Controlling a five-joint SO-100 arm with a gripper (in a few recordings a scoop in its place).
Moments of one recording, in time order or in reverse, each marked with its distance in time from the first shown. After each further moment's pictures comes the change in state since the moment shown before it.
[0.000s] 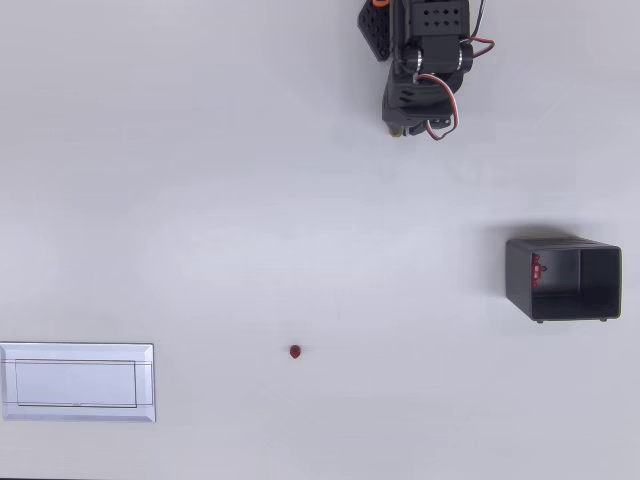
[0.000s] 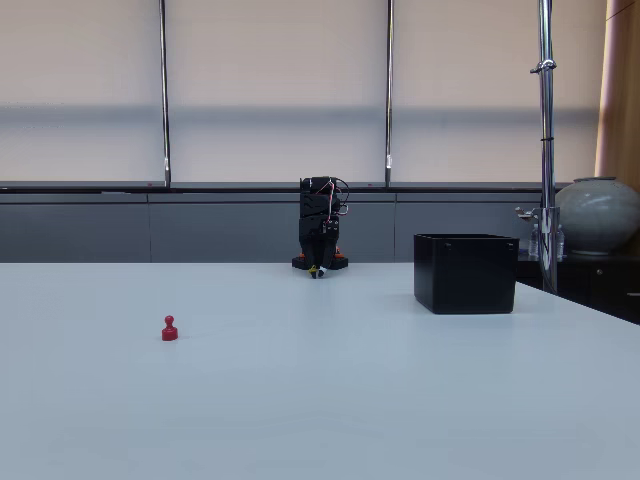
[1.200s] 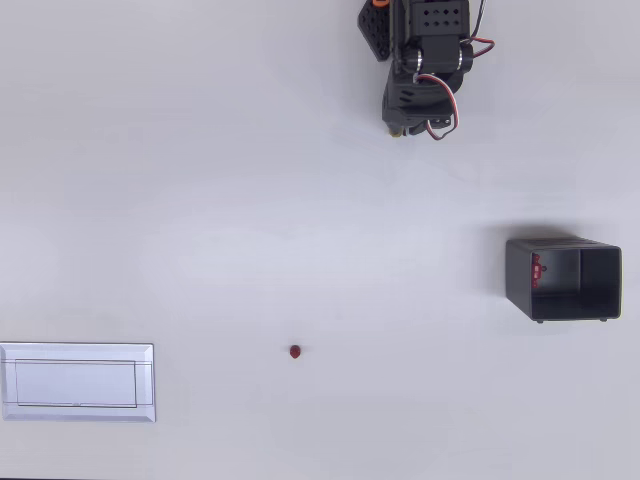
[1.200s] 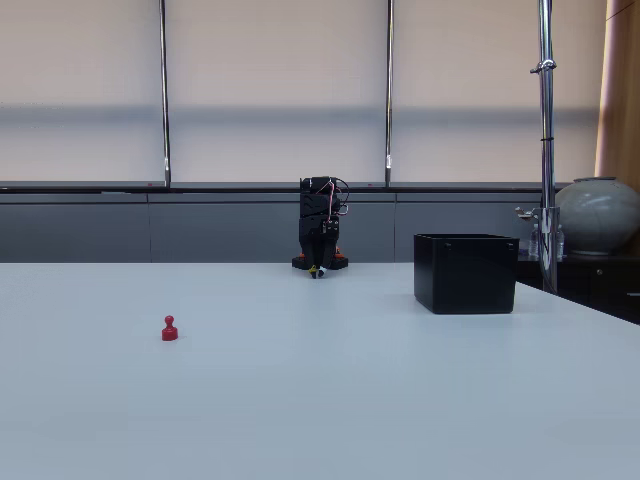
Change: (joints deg) arm -0.8 0.0 0.0 0.2 0.4
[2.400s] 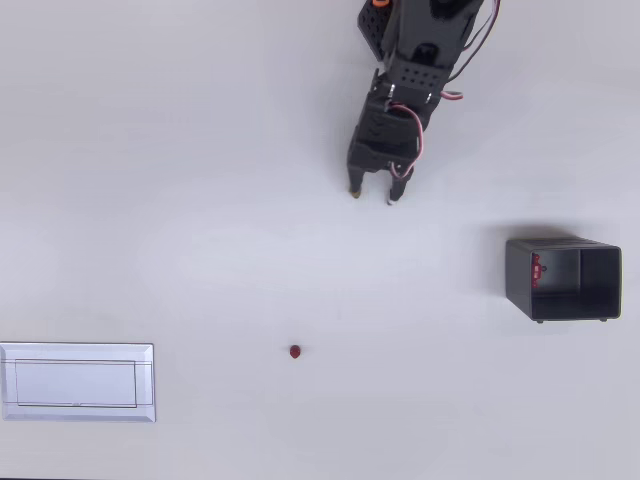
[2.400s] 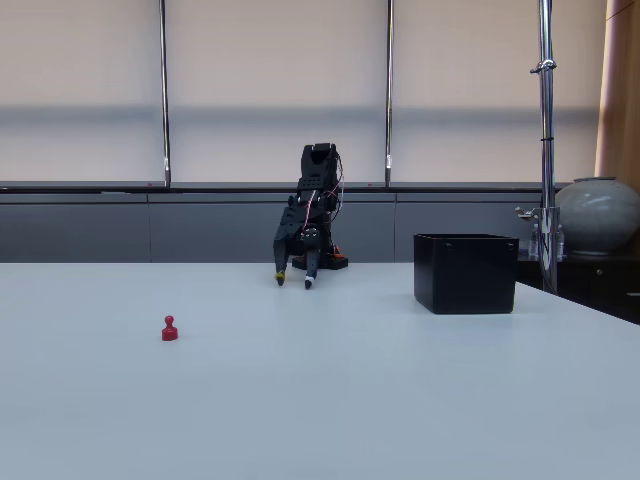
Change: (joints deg) arm 16.1 72.2 0.9 -99.8 5.9
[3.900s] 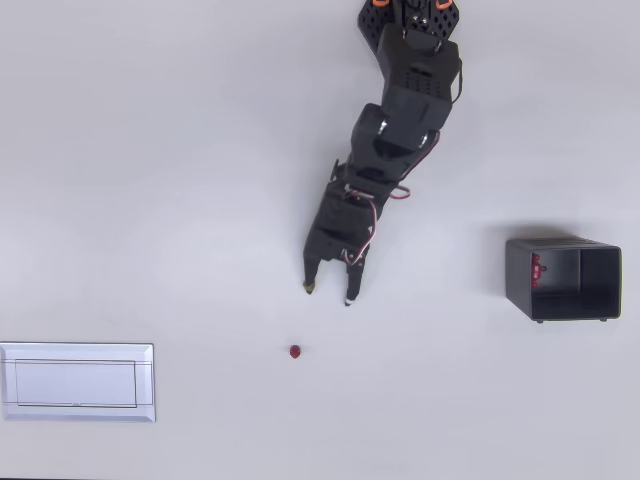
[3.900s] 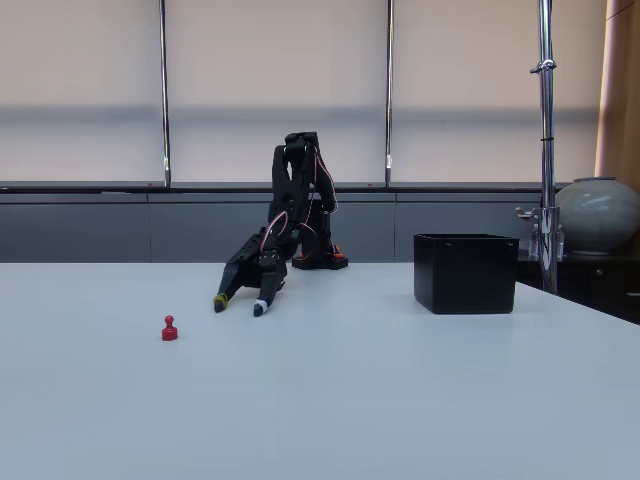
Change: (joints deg) arm 3.7 60.5 57.8 -17.8 -3.0
